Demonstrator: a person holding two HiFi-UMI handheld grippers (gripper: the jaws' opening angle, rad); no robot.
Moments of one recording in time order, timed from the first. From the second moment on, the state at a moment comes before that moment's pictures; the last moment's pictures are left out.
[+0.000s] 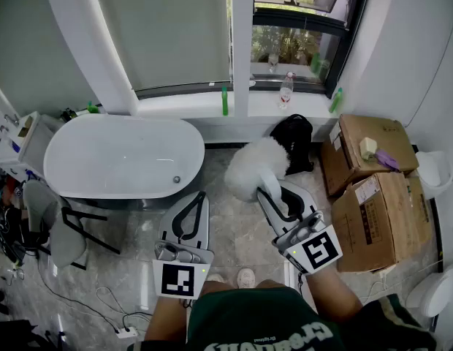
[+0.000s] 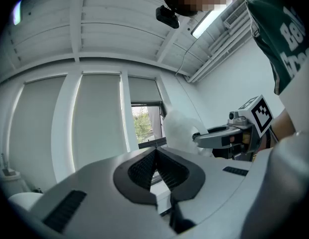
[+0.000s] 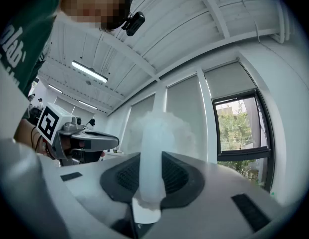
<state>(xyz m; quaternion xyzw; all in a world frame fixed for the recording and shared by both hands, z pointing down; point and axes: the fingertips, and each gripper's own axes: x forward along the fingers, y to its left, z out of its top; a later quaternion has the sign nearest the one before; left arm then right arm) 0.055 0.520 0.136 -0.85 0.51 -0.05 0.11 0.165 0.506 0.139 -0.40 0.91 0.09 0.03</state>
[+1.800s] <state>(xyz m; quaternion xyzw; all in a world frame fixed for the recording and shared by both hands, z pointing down) 0.070 0.511 0.124 -0.84 0.54 -0.04 0.11 0.179 0.510 0.142 -0.39 0.92 0.08 0.04</state>
